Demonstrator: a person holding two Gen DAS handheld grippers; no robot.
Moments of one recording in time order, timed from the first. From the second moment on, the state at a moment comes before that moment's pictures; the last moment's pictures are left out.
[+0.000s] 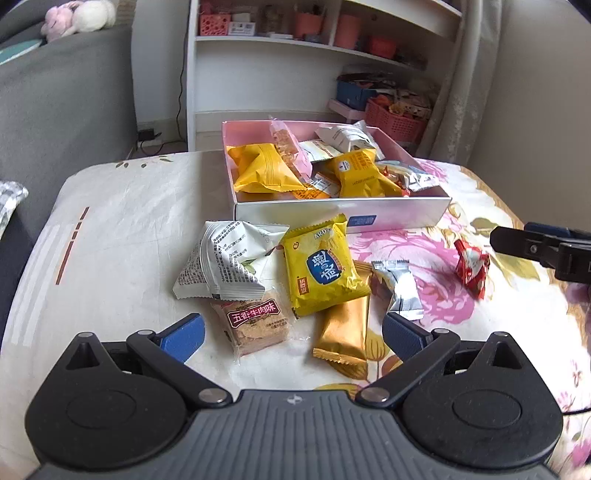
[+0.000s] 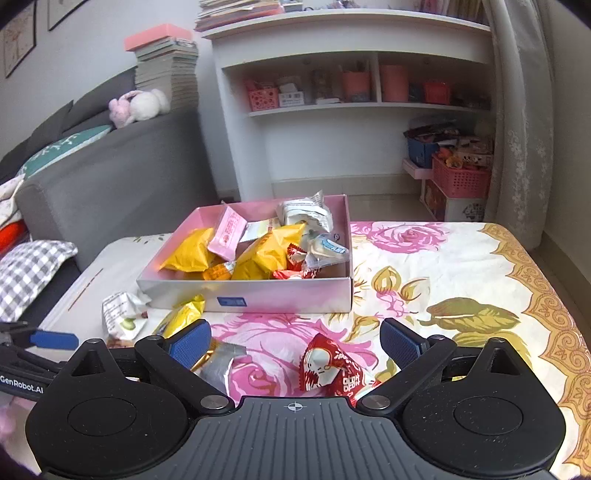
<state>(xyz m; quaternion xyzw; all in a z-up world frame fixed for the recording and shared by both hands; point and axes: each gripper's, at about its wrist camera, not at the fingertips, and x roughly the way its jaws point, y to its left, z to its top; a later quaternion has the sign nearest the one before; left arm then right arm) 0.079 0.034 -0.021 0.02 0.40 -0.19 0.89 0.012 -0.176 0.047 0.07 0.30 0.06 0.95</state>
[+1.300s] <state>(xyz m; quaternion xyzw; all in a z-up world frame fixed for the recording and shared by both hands) 0.075 0.028 -0.050 -0.02 0.38 -0.10 0.92 0.035 -0.189 -0.016 0.06 0.39 0.04 0.92</state>
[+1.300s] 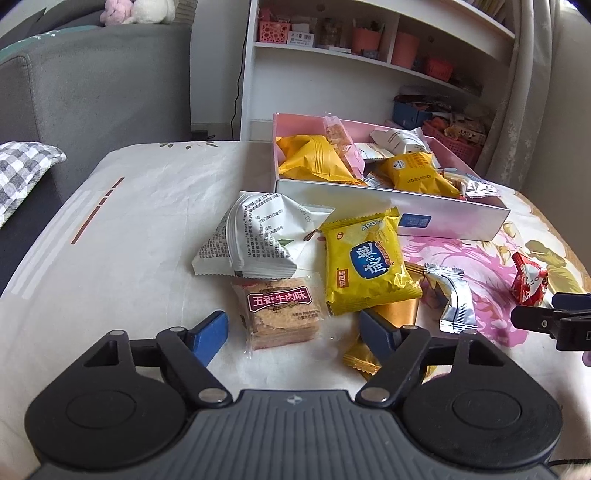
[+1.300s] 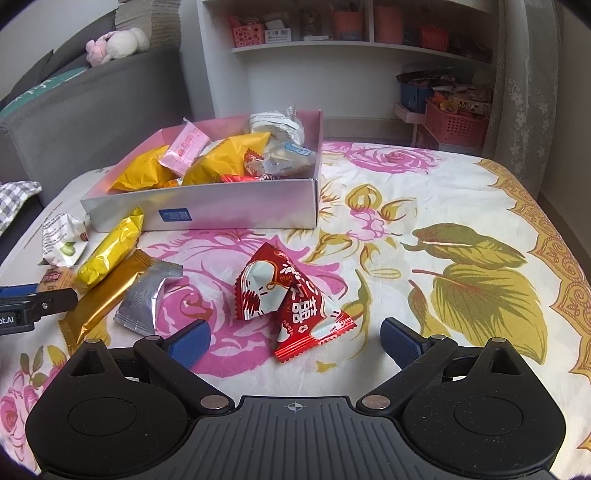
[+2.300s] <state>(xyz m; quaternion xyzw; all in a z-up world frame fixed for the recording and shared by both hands) 0.076 0.030 -0.041 -0.04 0.39 -0.07 0.92 0.052 -0.182 -0.011 0.03 0.39 0.01 0.92</state>
